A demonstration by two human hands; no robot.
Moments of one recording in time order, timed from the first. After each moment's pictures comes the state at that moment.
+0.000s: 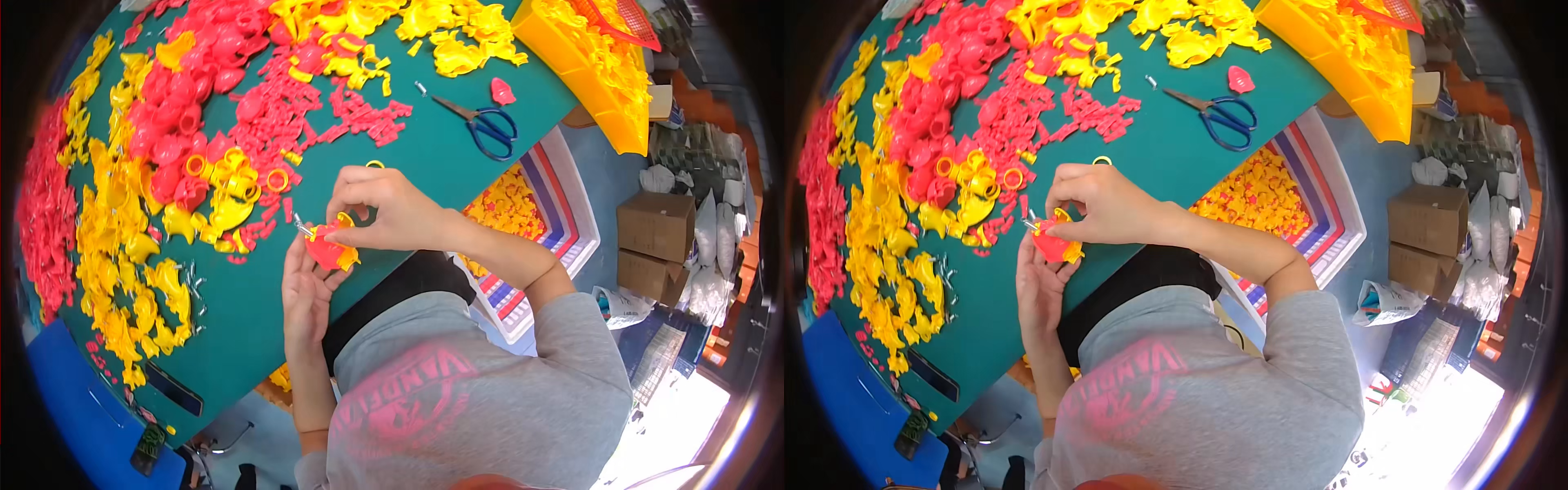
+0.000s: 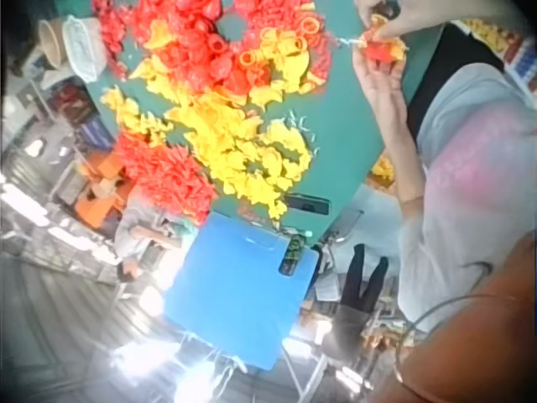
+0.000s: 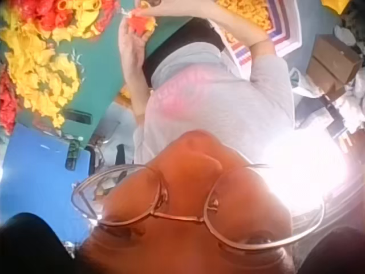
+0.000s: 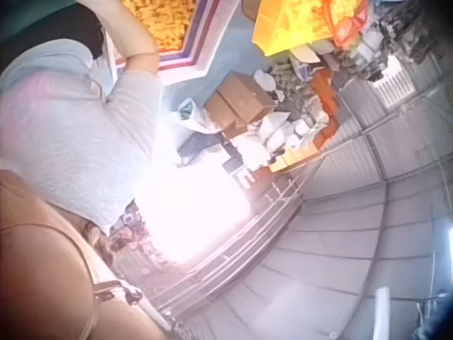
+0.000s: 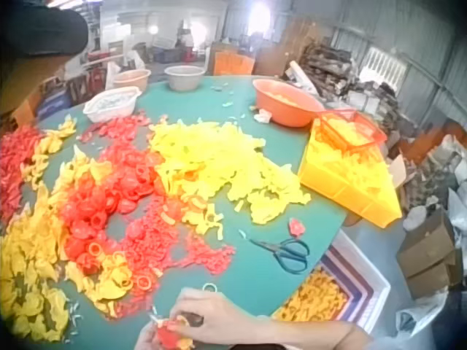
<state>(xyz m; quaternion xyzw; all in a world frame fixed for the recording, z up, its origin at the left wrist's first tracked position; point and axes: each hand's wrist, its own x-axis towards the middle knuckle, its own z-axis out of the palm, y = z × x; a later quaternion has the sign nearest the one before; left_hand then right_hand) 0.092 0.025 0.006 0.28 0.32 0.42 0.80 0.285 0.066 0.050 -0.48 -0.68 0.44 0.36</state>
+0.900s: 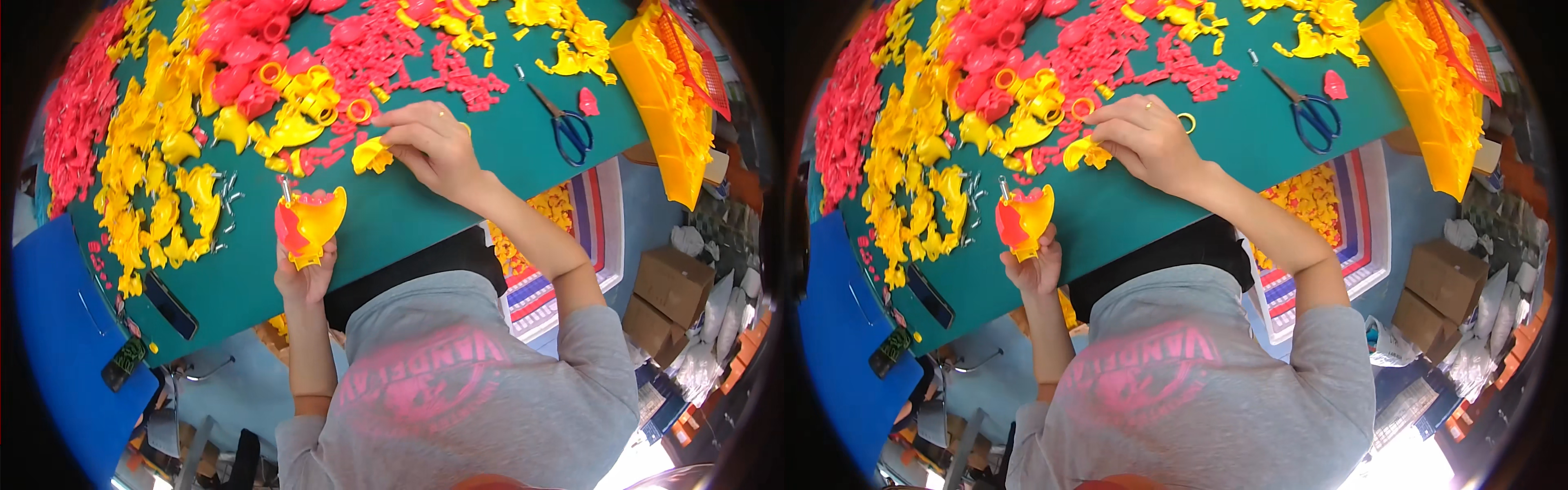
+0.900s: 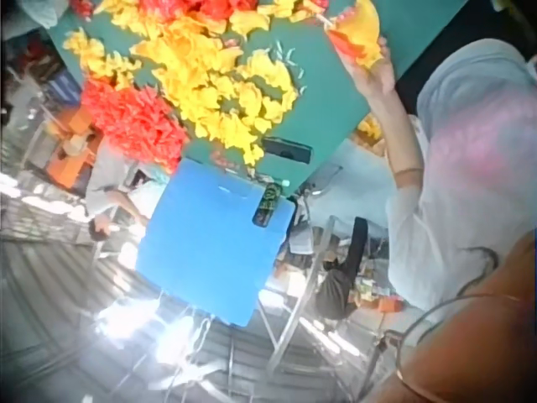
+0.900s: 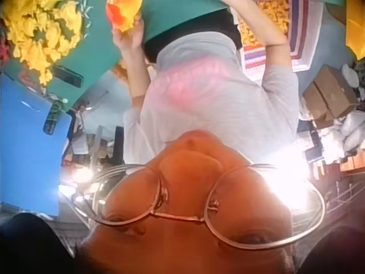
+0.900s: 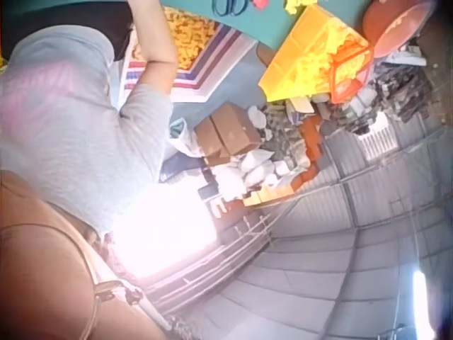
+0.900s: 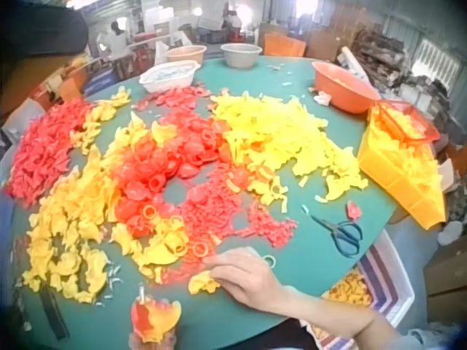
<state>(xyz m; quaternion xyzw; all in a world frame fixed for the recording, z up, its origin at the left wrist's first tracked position) 0.028 0.009 -0.011 0.12 0.16 0.54 0.82 0.267 0.093 0.010 -0.39 -0.78 0.15 0.46</state>
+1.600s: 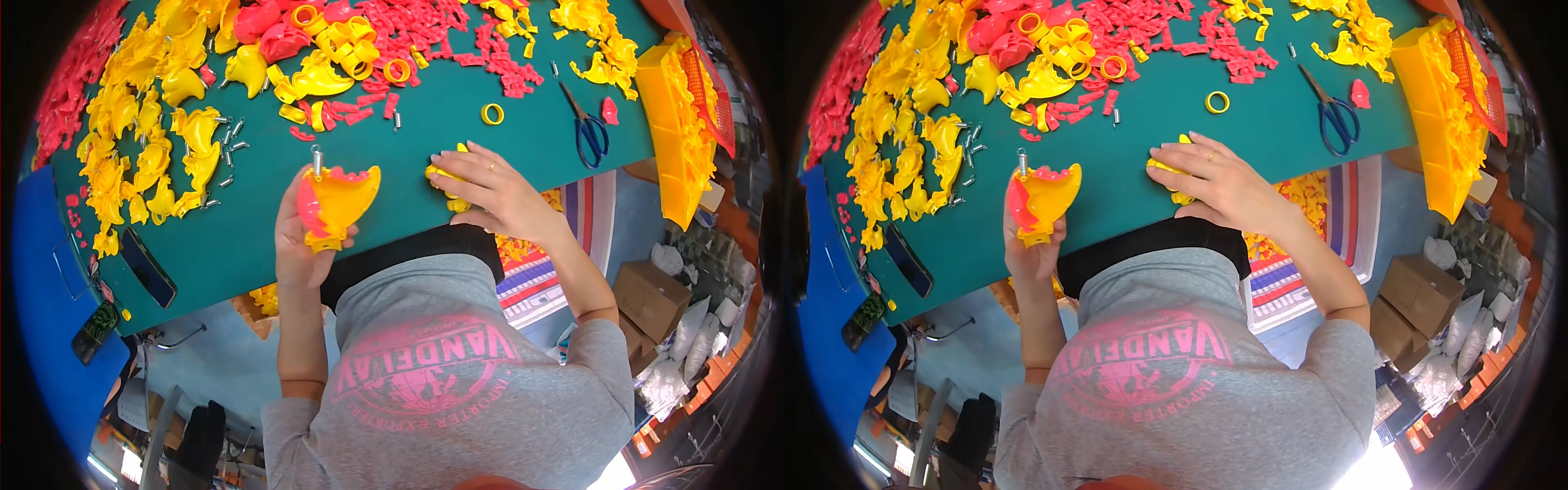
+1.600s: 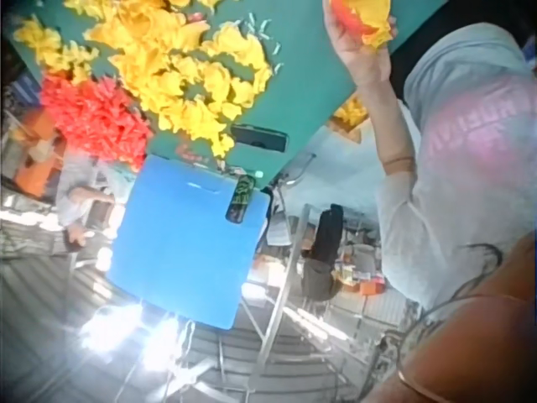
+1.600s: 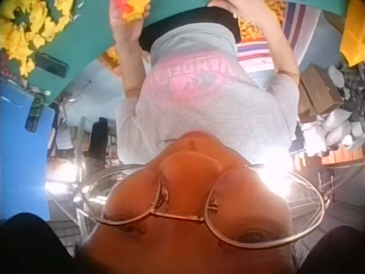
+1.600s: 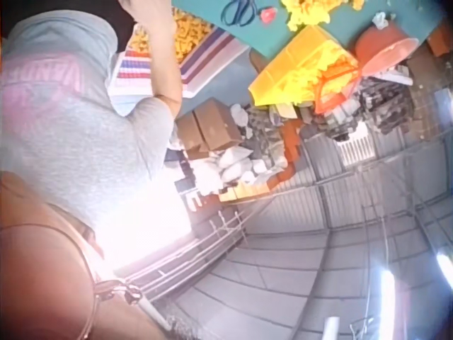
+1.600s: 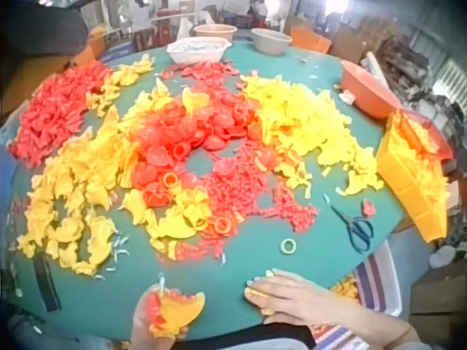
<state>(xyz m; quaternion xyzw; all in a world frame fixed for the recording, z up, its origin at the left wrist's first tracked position) 0.023 -0.006 0.003 0.12 0.23 0.58 0.77 0.299 0.032 0.033 -0.35 -0.88 0.30 0.10</state>
